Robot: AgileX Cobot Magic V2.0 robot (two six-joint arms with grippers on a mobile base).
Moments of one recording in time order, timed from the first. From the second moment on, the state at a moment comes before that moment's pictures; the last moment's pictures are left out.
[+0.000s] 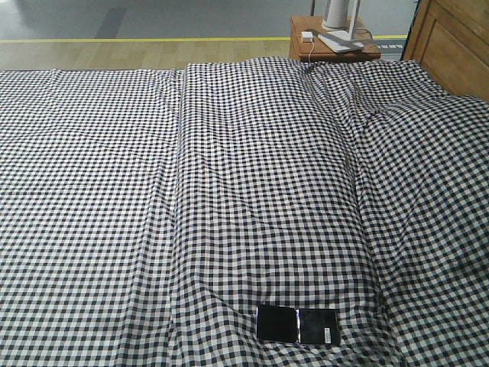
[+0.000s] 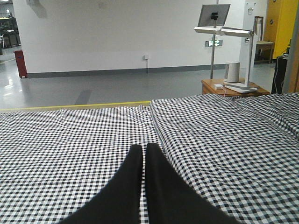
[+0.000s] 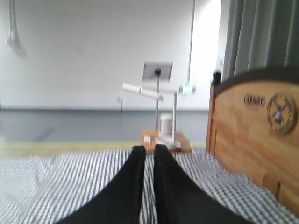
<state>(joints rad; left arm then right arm) -0.01 -0.02 0.03 -0.02 0.08 0.04 -0.06 0.35 -0.54 0.02 0.19 -0.04</state>
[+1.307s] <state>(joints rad) -0.01 -0.02 0.03 -0.02 0.08 0.04 -0.30 1.61 -0.95 0.53 0.78 -0.53</state>
